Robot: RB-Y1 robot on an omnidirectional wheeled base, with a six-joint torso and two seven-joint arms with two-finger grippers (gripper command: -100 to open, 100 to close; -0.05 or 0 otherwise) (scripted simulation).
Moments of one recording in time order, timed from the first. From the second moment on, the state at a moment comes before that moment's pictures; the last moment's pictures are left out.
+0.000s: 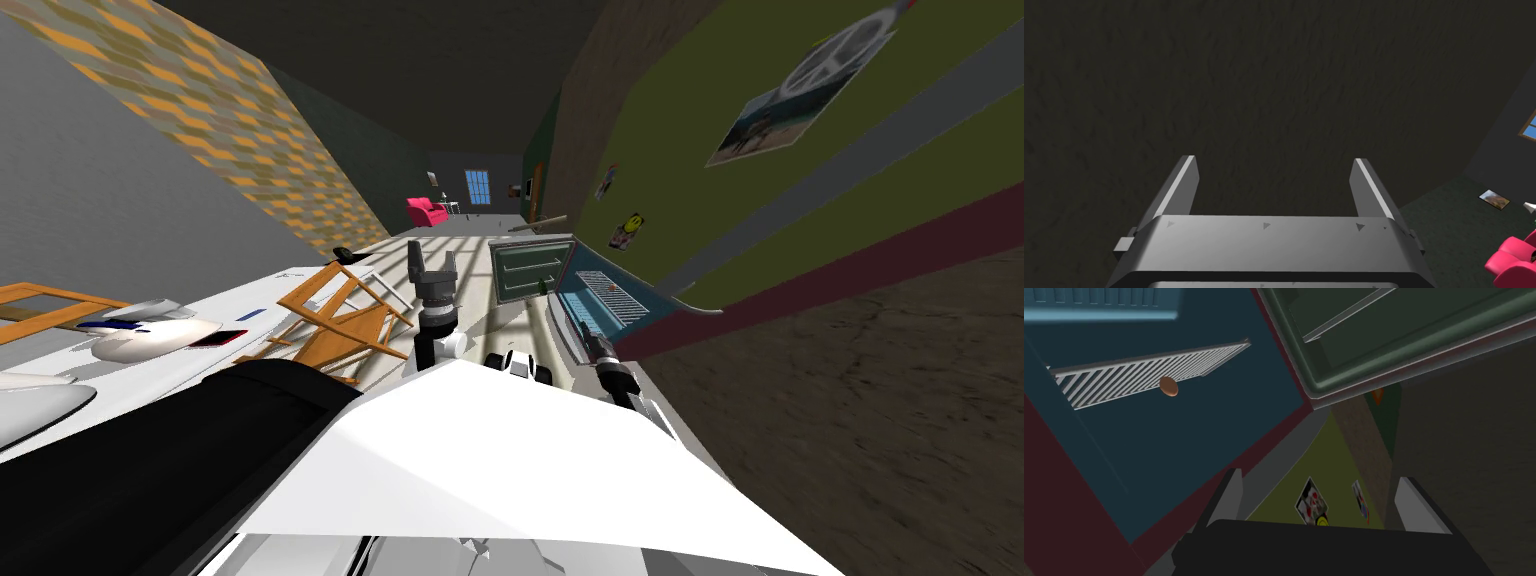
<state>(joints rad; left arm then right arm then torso) 0.49 -0.01 -0.03 -2.37 0.02 -0.64 0.00 0.56 -0.37 0.12 -2.09 0.51 0.17 0.26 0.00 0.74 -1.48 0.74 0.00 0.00</state>
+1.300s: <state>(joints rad) 0.49 -0.01 -0.03 -2.37 0.02 -0.64 0.00 0.57 -0.52 0.22 -1.95 0.83 0.49 0.42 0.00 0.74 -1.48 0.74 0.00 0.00</state>
